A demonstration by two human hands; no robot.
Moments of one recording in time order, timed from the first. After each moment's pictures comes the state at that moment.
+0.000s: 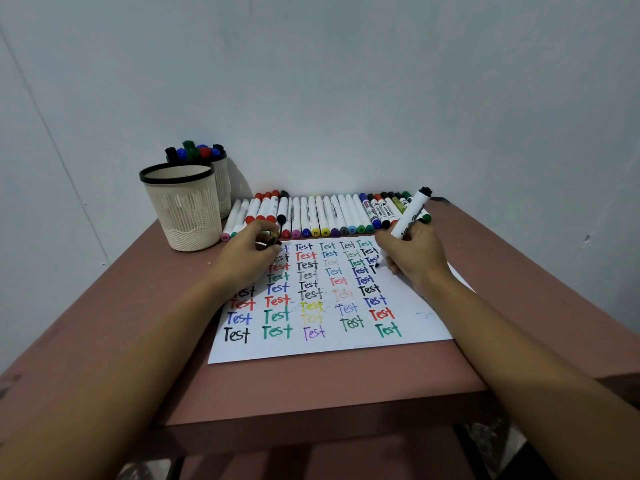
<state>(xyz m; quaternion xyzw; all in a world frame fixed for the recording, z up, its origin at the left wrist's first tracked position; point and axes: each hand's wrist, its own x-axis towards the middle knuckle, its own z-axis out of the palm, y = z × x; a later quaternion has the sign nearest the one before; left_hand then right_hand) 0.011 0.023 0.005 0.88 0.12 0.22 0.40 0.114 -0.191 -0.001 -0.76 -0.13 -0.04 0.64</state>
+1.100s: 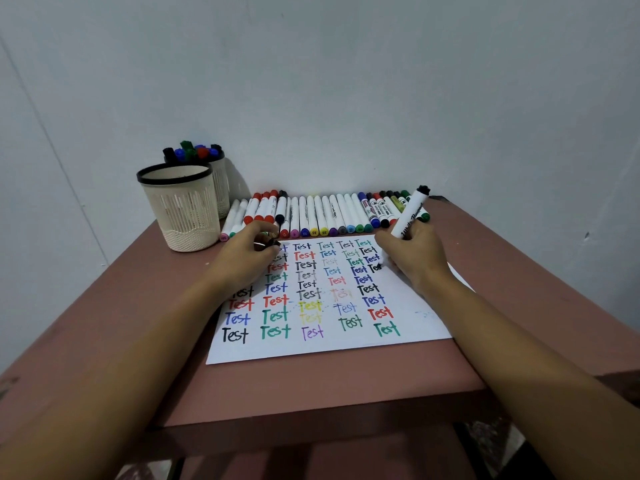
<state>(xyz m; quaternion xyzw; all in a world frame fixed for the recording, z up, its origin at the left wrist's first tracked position) 0.011 0.023 0.005 0.89 0.12 0.21 0.39 0.111 -0.192 0.000 -0.77 -0.12 -0.05 0.63</state>
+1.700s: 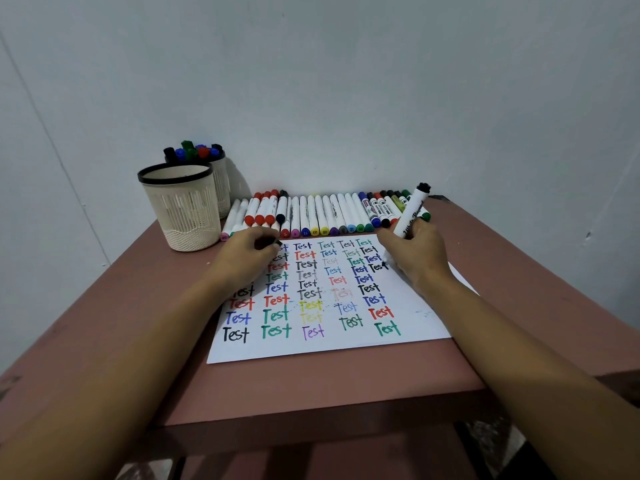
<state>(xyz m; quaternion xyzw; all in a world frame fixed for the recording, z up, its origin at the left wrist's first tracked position) 0.012 0.026 0.006 0.91 0.12 0.21 0.34 0.107 -0.192 0.002 -0.77 -0.11 -0.07 0.63</state>
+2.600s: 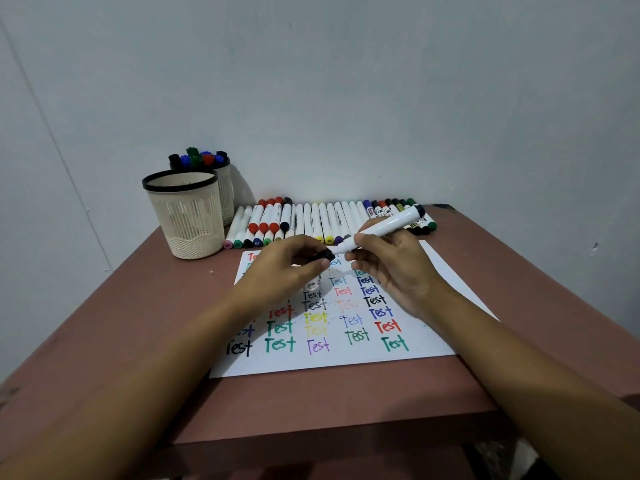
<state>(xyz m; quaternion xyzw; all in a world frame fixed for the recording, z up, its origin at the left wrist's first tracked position) 0.005 -0.017 0.013 0.86 -0.03 0.21 0.46 0.085 -0.173 0.015 -0.54 -0.25 0.17 0.79</state>
